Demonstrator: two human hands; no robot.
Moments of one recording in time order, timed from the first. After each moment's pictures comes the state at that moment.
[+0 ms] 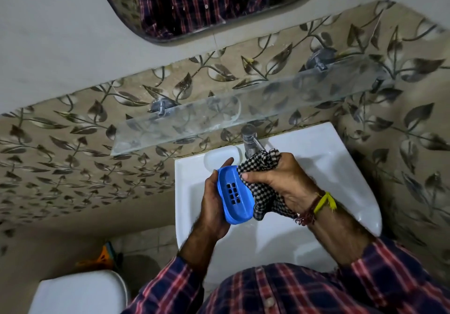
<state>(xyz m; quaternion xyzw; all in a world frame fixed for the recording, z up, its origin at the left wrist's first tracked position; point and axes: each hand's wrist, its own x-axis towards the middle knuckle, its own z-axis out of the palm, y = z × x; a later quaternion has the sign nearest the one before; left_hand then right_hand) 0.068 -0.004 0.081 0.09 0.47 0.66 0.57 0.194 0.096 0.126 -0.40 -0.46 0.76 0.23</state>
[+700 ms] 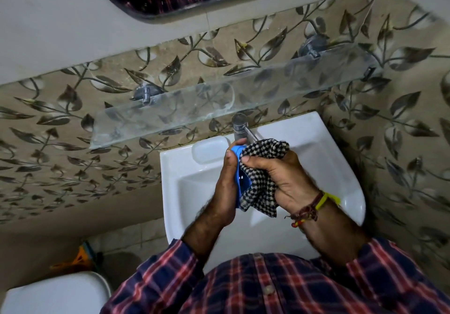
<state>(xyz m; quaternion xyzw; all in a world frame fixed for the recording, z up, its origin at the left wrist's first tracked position) 0.089 0.014 0.096 0.22 0.48 0.63 0.56 0.190 0.075 0.140 -0.40 -0.30 0.80 0.33</state>
